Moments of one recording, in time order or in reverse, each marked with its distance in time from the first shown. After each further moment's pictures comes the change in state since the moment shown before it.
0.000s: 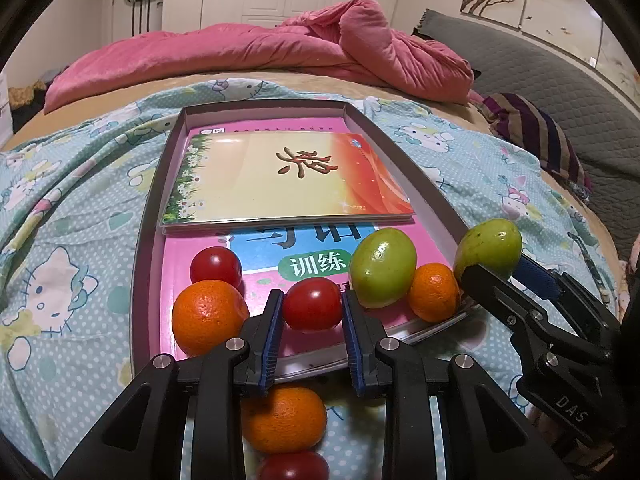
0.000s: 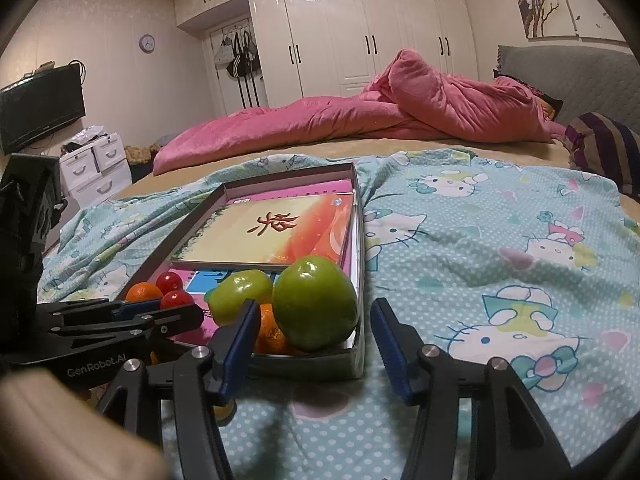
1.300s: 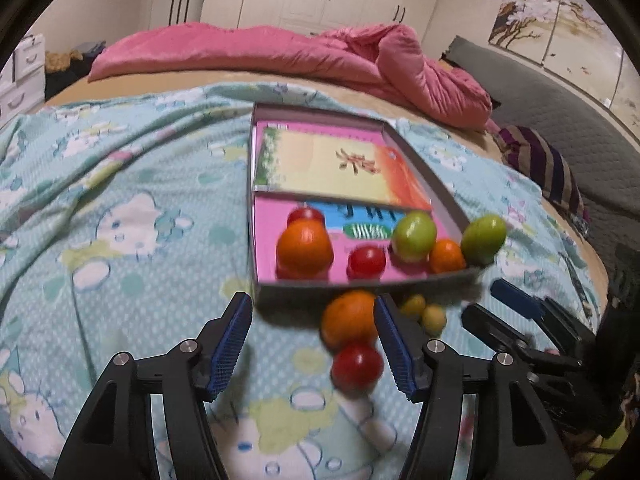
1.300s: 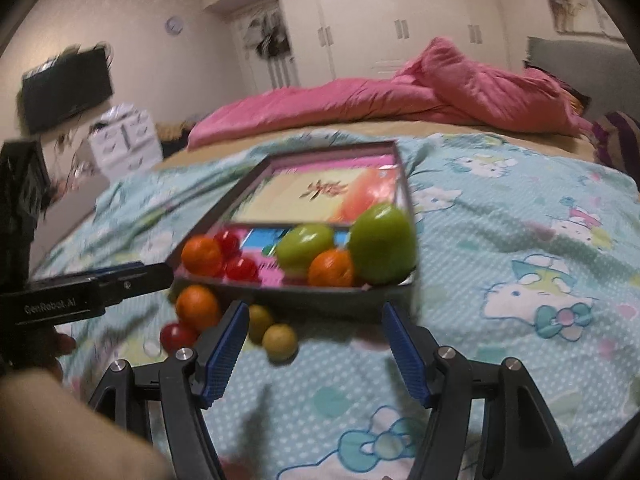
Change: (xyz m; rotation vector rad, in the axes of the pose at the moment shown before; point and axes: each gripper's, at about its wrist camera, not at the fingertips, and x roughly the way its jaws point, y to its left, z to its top) left arm -0.065 0.046 -0.038 -0.123 -0.024 0.017; right arm -0.021 0.034 -0.024 -0.086 0.106 0.107
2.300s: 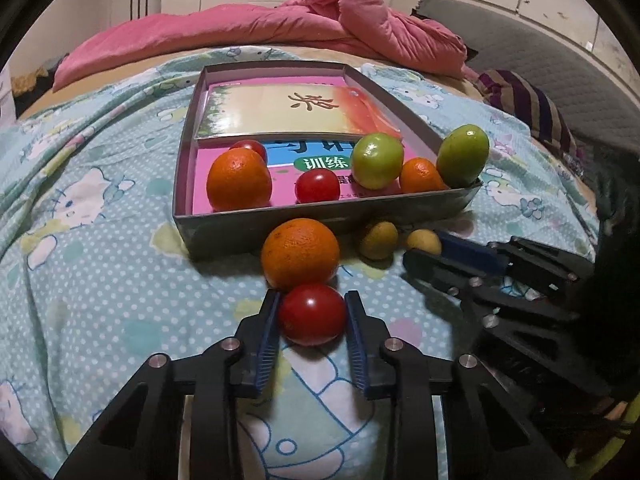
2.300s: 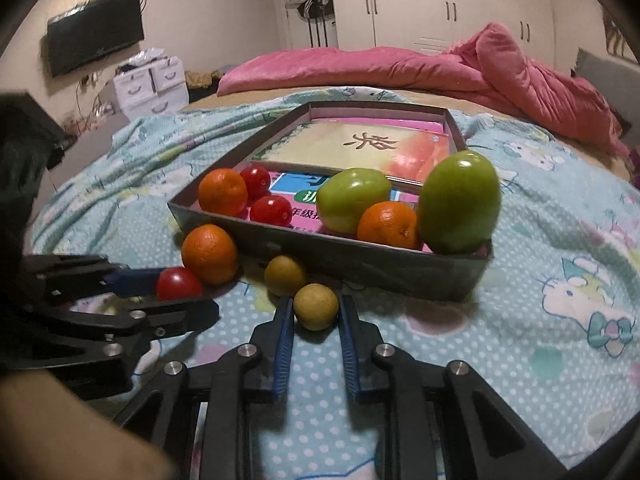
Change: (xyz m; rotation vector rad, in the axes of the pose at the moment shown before) left arm 0.025 -0.036 -0.029 0.137 0.101 -0.009; right arm 0.025 0.012 -0.009 -0.090 0.094 0.064
